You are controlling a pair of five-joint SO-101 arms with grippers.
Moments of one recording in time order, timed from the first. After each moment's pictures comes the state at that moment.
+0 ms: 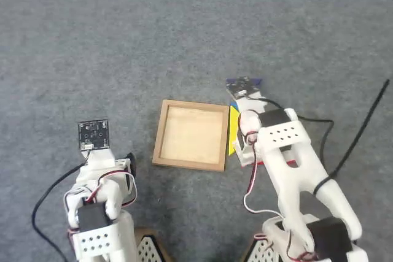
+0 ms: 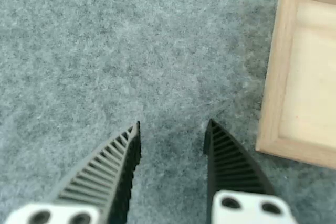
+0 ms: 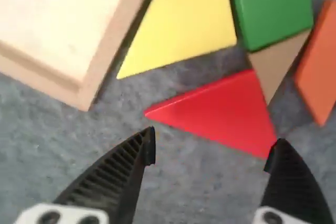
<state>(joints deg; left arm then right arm) -19.4 -102.9 97.0 72.0 -0.4 -19.3 -19.2 44.4 69.3 3.8</state>
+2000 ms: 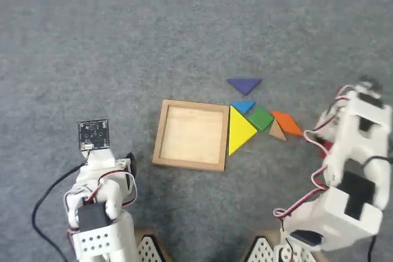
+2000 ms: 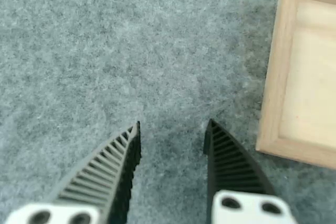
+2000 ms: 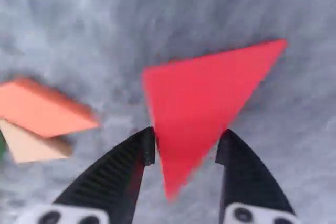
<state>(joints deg) -19.4 -102.9 97.0 72.0 -0.4 23.6 4.9 22.4 66.3 -3.5</state>
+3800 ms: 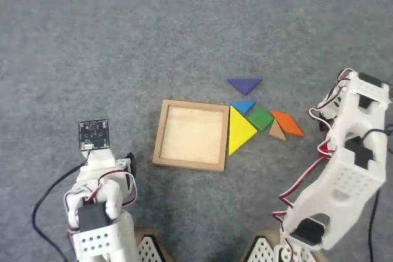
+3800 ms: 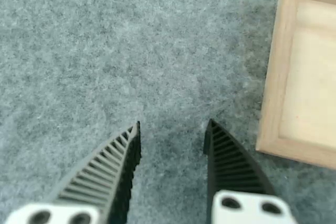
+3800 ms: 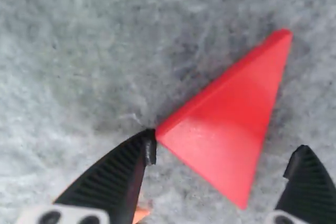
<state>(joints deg) -19.4 -102.9 97.0 72.0 -0.4 21.6 29.5 -2.2 73.1 -42.6</state>
